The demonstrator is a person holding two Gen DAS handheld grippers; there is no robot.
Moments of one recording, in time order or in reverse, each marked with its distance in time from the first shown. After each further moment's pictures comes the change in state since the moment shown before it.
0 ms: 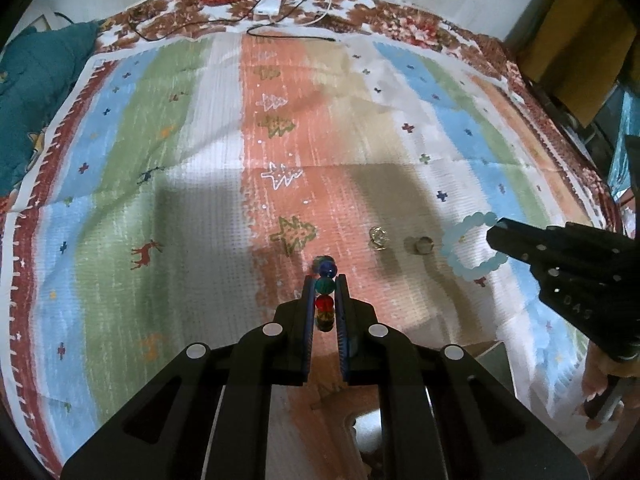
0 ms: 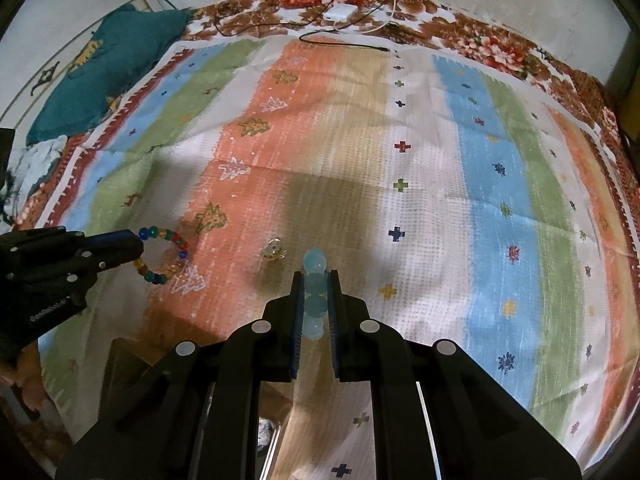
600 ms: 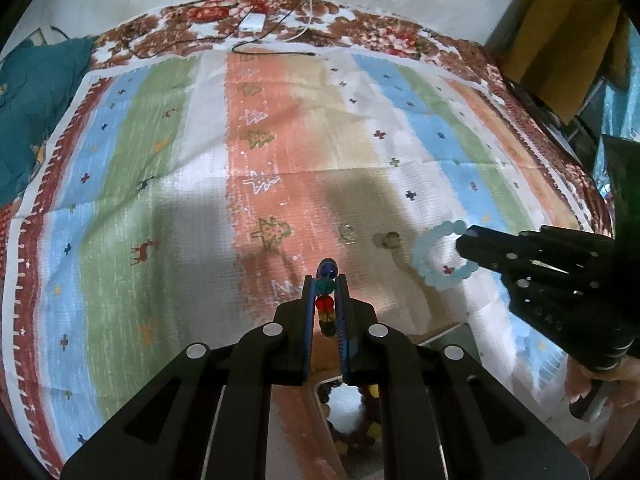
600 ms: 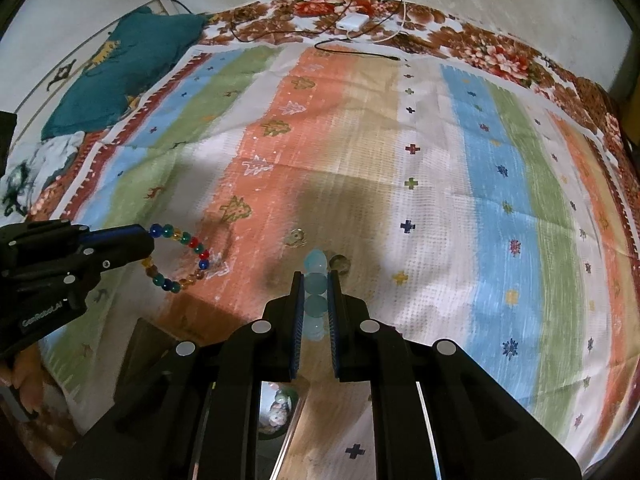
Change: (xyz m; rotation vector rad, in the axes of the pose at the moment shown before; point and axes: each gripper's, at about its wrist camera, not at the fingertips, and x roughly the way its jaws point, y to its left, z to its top) left arm -0.029 -0.021 -0.014 0.039 -0.046 -0.027; right arm -0.023 0.011 -0.016 -0.021 -0.031 0.030
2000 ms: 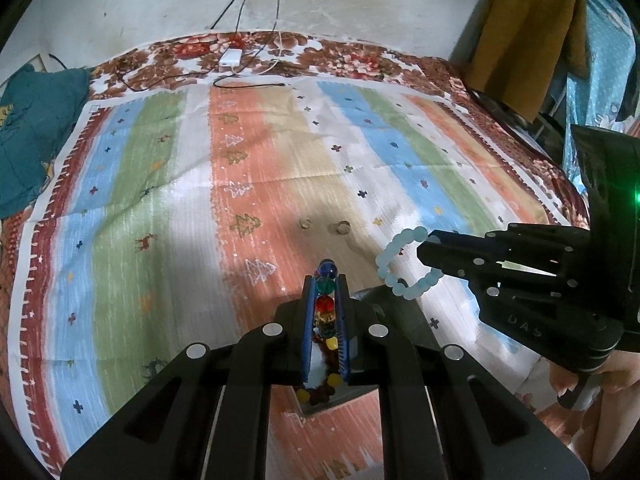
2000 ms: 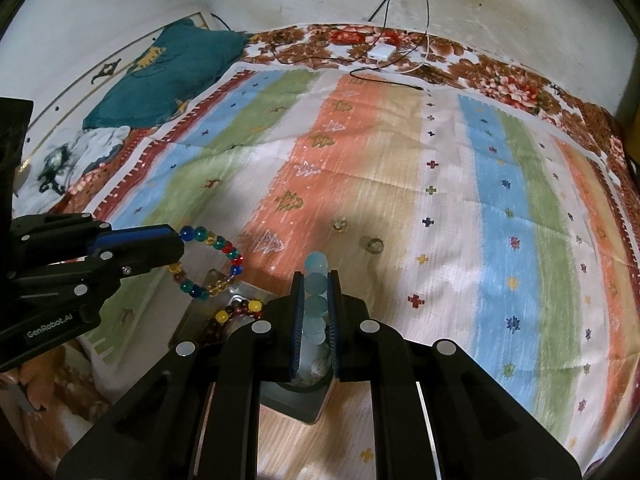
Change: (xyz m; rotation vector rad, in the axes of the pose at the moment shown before) left arm -0.059 -0.031 -0.046 0.057 -0.104 -0.040; right arm -0.059 0.030 -0.043 -0.066 -0.094 0.061
